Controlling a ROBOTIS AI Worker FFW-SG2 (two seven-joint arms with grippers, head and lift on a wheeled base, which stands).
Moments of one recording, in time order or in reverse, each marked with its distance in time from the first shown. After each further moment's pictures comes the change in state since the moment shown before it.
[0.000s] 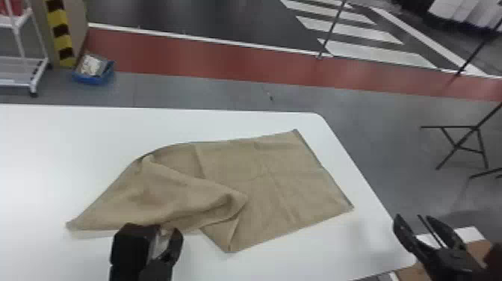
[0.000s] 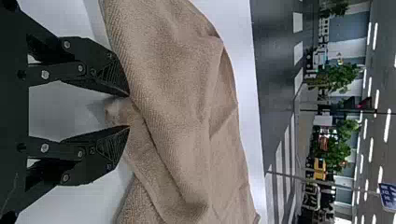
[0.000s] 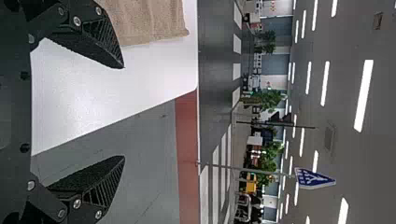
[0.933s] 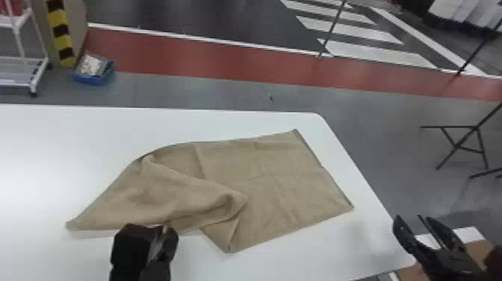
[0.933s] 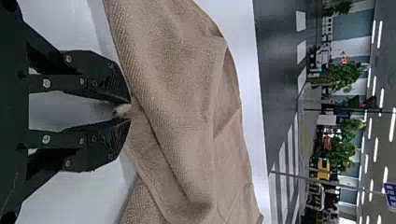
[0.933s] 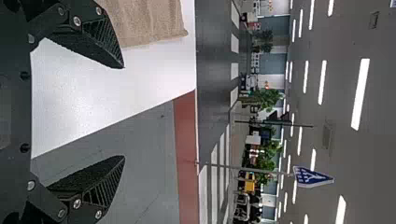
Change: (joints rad) left arm 0.000 -0.002 0.001 -0.002 0.000 0.016 0.004; right arm 0.000 0.011 0.000 0.006 -0.003 -0.018 0.003
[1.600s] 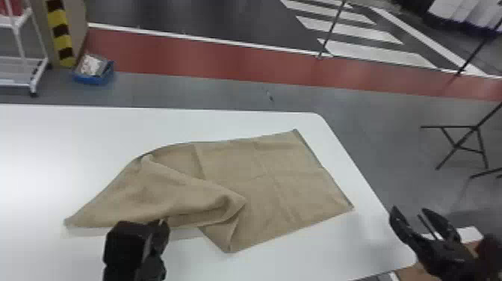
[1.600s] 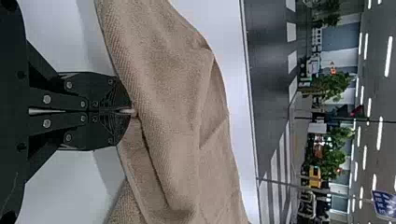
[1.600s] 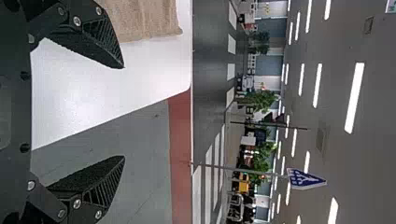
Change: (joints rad) left arm 0.017 0.014 0.008 -0.050 -0.004 -0.006 0.035; right arm -0.071 -0.021 0.012 0.044 0.050 -0.003 0.001
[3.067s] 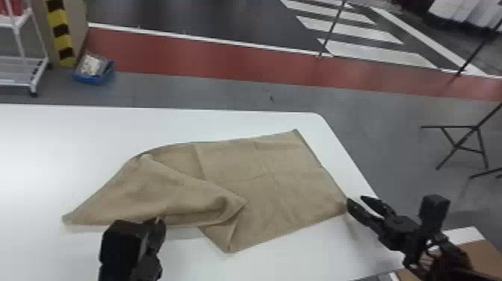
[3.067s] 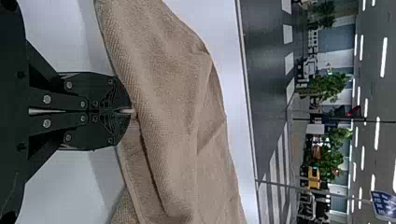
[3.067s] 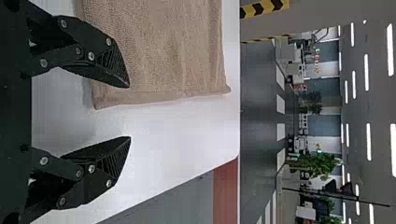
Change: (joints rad) left arm 0.000 0.004 0.012 0.002 -0.017 -0.003 -0.018; right arm -0.228 -0.106 0.119 0.181 0.156 0.235 0.230
